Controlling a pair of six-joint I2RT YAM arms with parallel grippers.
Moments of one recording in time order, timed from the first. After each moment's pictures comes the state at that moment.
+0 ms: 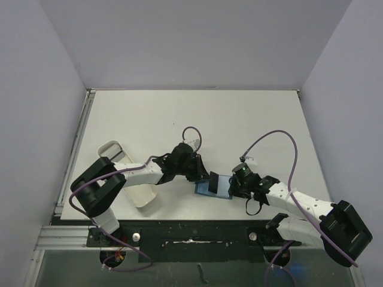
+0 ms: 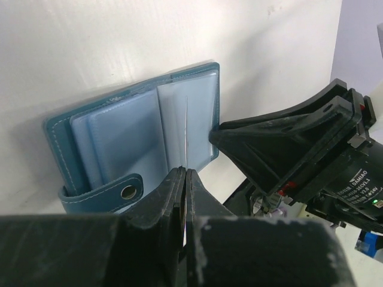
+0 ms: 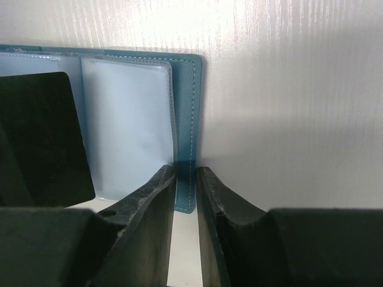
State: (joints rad) left arm -0.86 1.68 0.82 0.19 0.29 -0.98; right arm 0.68 1.08 0.43 -0.39 0.16 0.80
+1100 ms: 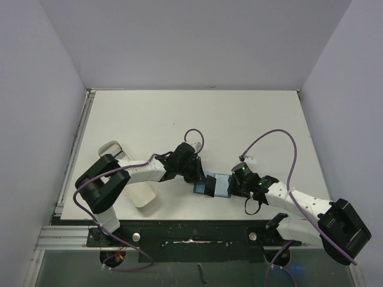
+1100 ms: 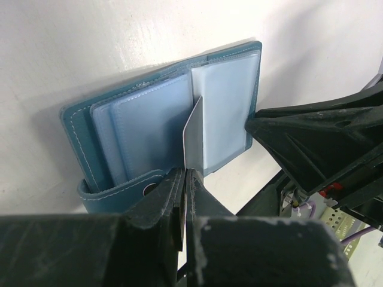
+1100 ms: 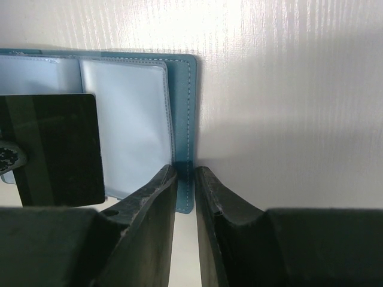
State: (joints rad) left arm -0.85 1.73 0.89 0.03 0.30 -0.88; right arm 0.68 1.10 0.43 -0.35 0.17 0.80
